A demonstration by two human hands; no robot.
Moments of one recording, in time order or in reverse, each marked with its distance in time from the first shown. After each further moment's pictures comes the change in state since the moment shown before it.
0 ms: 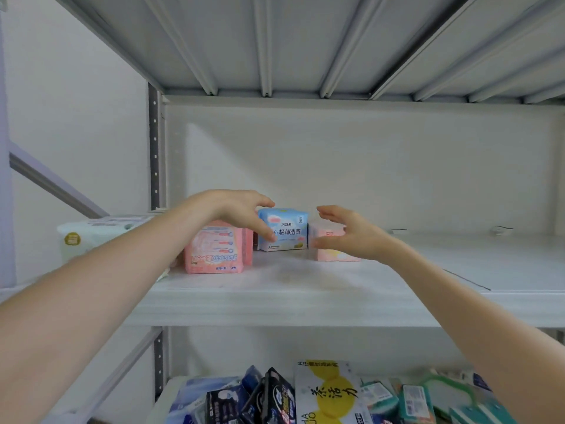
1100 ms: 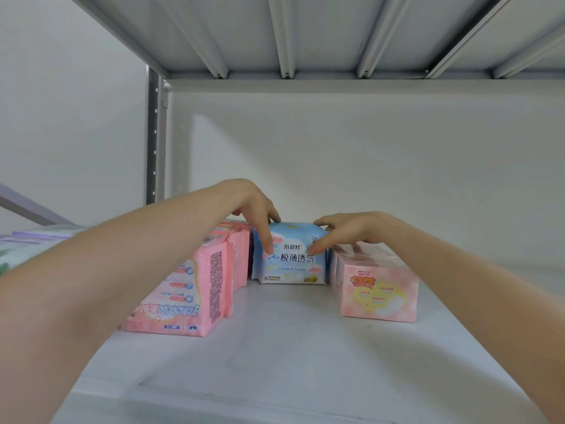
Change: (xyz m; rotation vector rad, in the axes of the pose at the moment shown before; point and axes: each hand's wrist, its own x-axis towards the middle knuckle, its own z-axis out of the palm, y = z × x) left_hand 0.179 -0.043 0.006 0.221 -0.323 -0.257; right_hand 0.203 0.075 0.012 -0.294 -0.456 0.216
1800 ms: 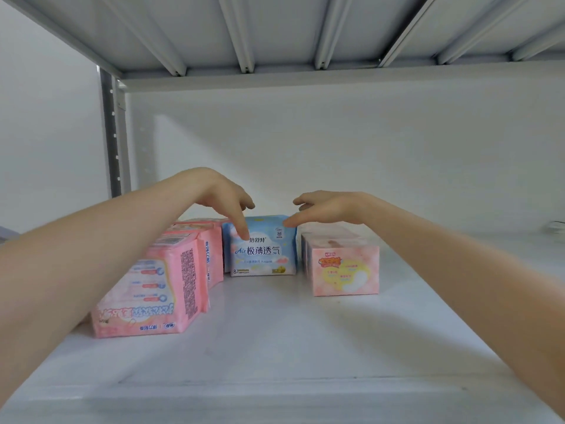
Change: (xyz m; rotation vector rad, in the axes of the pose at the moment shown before) left_hand -0.027 0.006 -0.006 -0.051 0.058 0.047; right_hand -0.041 -0.005 -0.007 0.123 0.131 -0.045
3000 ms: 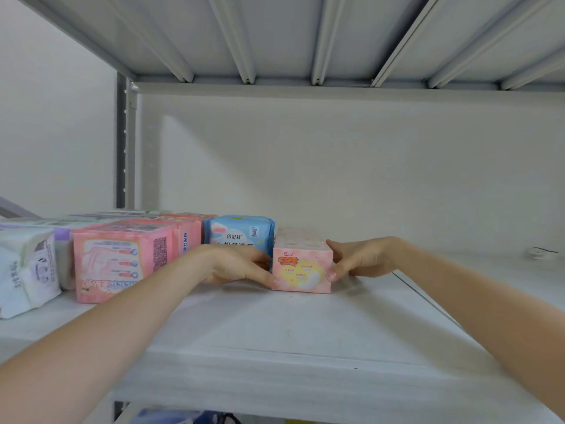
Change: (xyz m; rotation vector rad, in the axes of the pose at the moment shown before) left_hand -0.033 0.075 0.110 -0.833 -0.140 0.283; right_hand -0.064 0.105 -0.007 0.259 -0.505 0.022
